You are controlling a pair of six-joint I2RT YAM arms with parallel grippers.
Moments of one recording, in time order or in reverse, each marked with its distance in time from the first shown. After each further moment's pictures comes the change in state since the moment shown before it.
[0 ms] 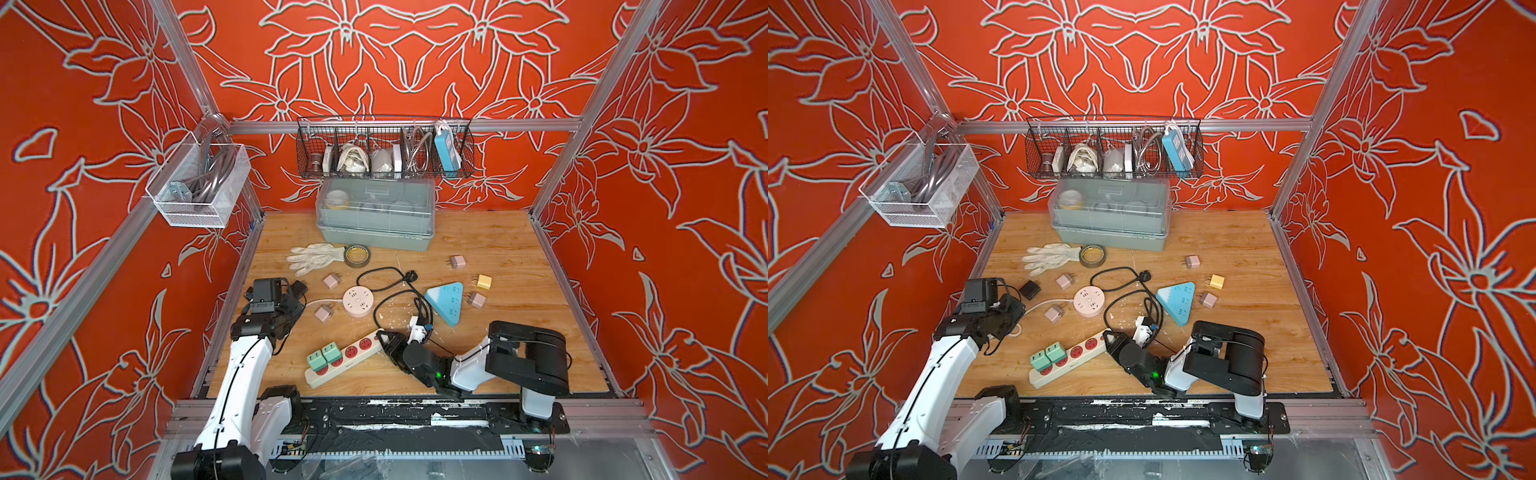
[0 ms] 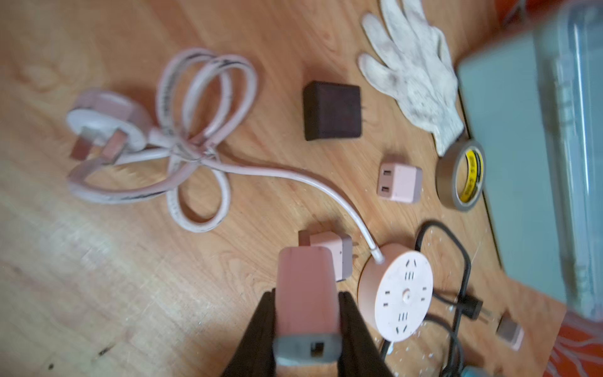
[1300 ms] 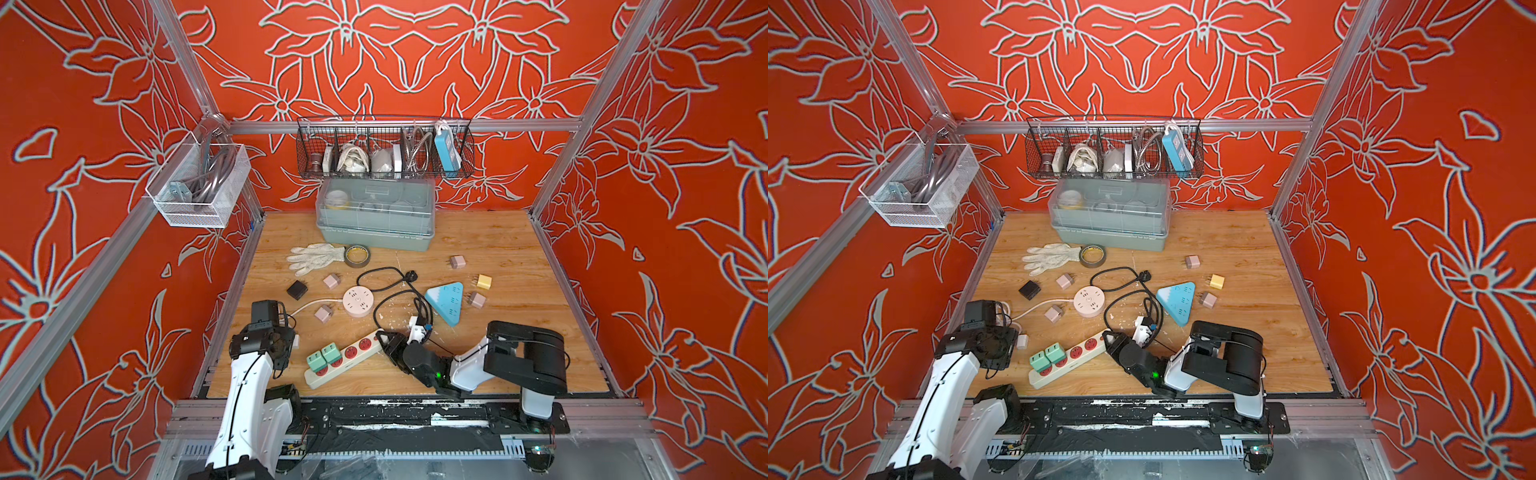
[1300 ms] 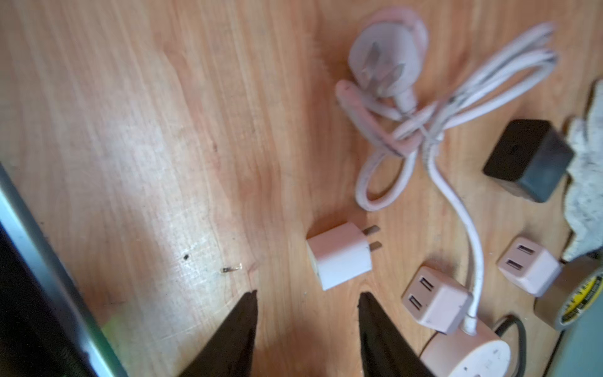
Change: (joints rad) left arm 0.081 -0.128 -0.120 -0.211 -0.089 -0.265; right arm 0.000 0.018 0.000 0.024 -0.007 -0.005
